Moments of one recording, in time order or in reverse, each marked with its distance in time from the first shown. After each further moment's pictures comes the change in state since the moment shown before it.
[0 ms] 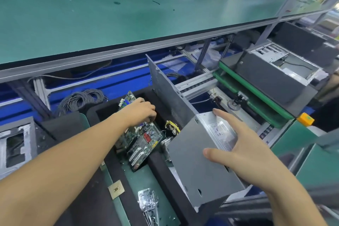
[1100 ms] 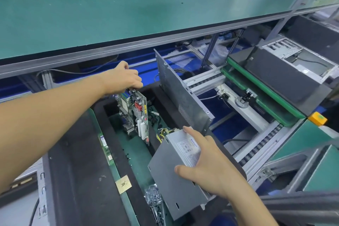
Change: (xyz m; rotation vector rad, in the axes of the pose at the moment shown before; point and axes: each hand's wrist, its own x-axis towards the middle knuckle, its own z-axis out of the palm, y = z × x) left_hand -0.043 -0.086 -0.067 0.346 0.034 0.051; right_hand 0.020 0.016 0.086 -0.128 -0.226 0.037
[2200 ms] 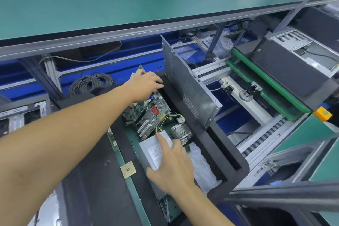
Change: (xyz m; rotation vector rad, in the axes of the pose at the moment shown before) left_hand 0.027 0.072 0.031 -0.253 0.011 -0.245; right_hand 0.039 0.001 0.131 -0.309 0.098 -0.043
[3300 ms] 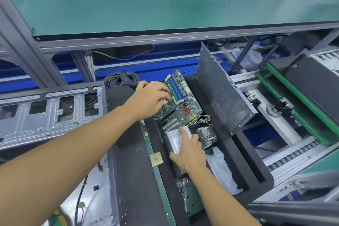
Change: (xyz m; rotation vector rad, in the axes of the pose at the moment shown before) left_hand -0.144 0.007 -0.003 -0.430 0.291 -0.292; right_hand 0.051 -0.004 0.056 -0.105 -0.001 0.070
